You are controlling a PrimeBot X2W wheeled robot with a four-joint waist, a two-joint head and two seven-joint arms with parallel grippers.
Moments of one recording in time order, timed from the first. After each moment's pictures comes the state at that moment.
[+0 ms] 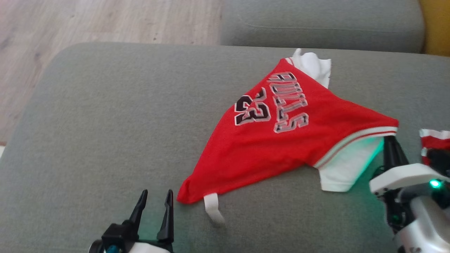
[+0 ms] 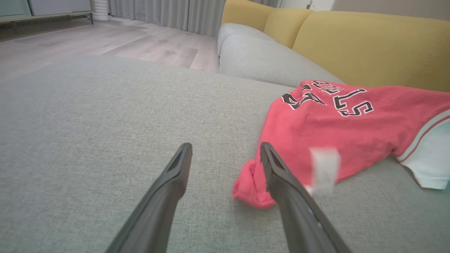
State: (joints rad) left arm 0.02 0.05 -0.26 0.38 -0.29 -0.05 -0.26; right arm -0.28 -0.19 0.07 0.66 0.57 0.13 -0.22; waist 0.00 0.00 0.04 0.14
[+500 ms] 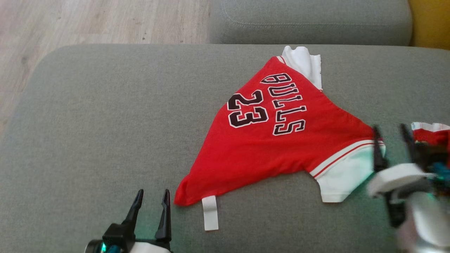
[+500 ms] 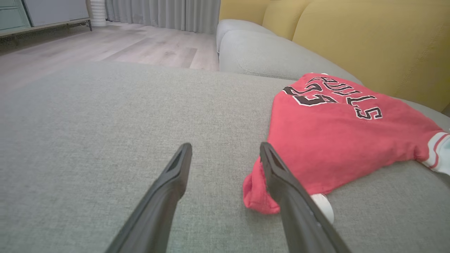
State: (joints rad) left arm 0.03 0.05 -0.26 0.38 -0.25 -0.01 -0.26; right arm -0.29 -0.19 -0.07 0.67 0.09 0.13 -0.25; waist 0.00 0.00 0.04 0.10
